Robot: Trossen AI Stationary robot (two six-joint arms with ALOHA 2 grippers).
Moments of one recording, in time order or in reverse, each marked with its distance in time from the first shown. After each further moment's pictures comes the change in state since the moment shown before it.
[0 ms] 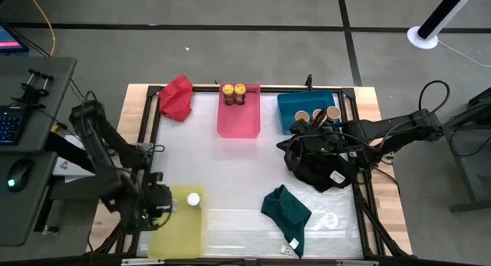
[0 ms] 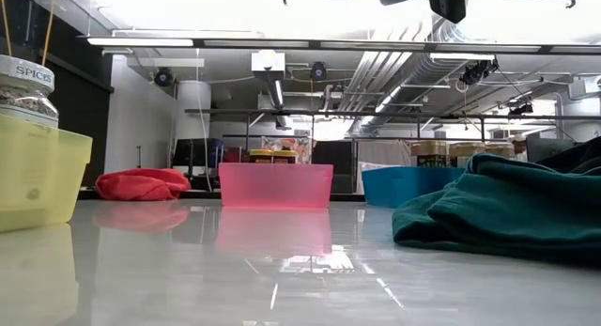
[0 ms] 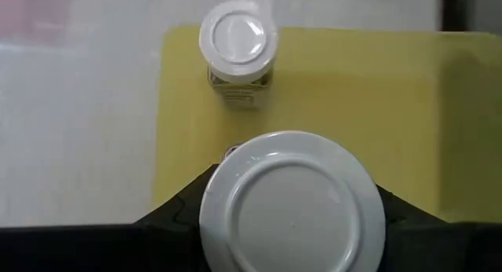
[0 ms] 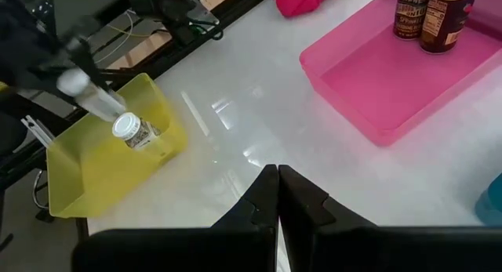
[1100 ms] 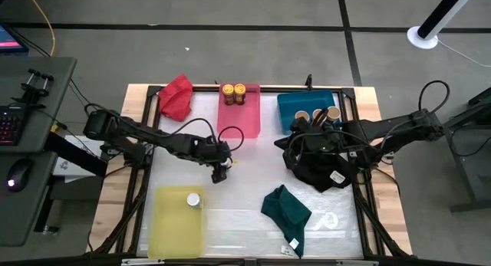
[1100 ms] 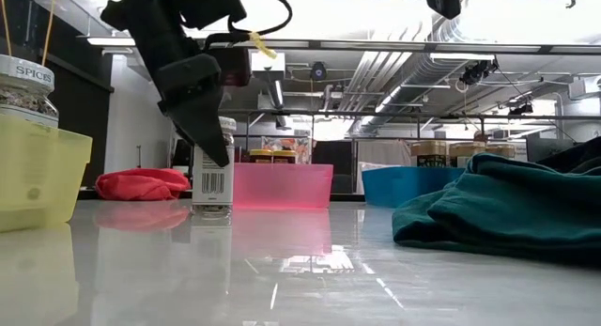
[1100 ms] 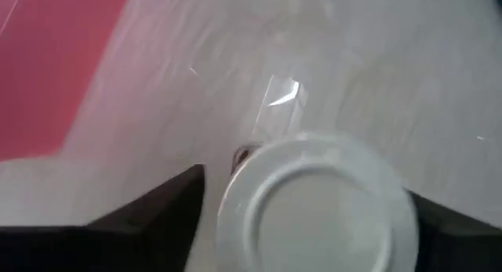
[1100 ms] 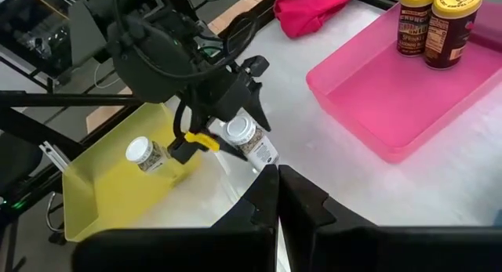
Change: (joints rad) left arm 0.946 0.277 -0.143 0.667 0.212 0.695; right arm 0.000 0.000 0.000 0.065 0.027 0.016
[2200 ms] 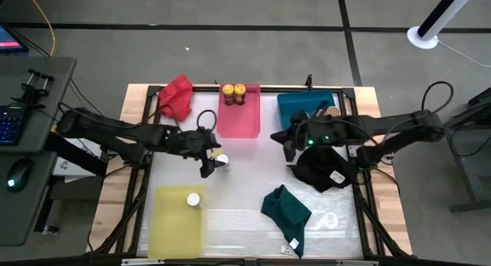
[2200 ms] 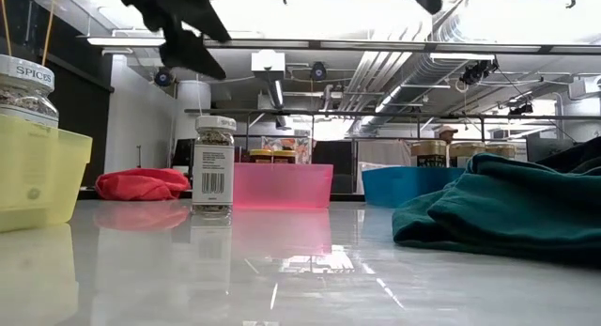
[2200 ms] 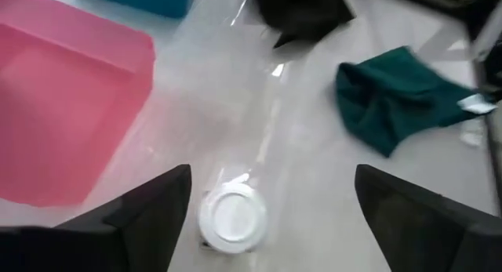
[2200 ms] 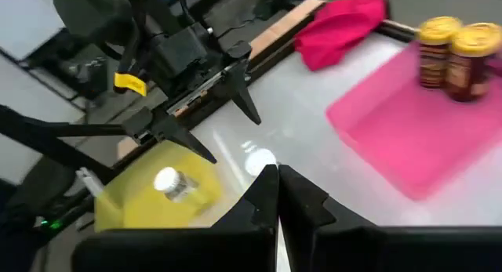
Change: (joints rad) left arm -0.038 -0.357 0.000 -0.008 -0.006 -0.055; right arm -0.073 -0.015 0.000 0.132 -0.087 -0.064
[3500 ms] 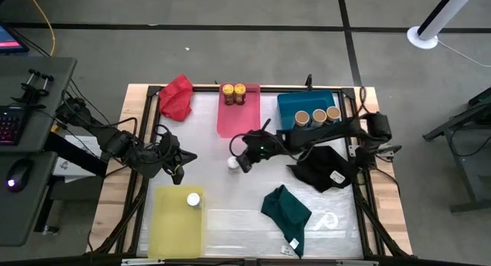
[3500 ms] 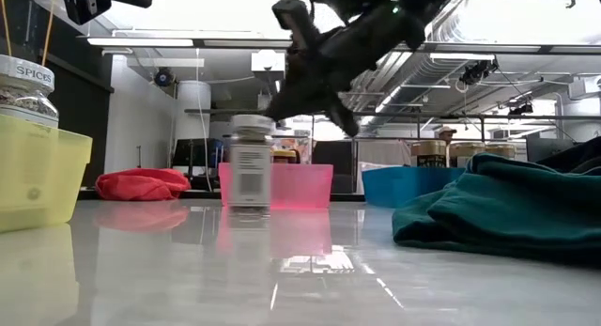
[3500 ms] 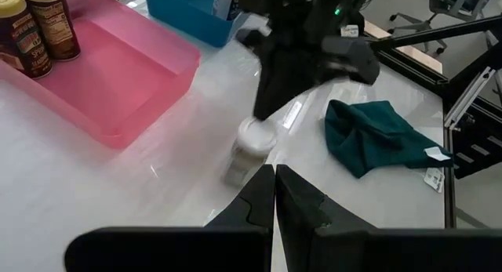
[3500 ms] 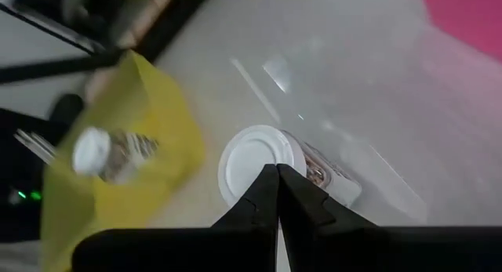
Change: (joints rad) left arm -0.431 -0.282 0.000 -0.315 -0.503 -0.474; right arm -0.120 0.607 0.002 0.368 -0.340 0.110
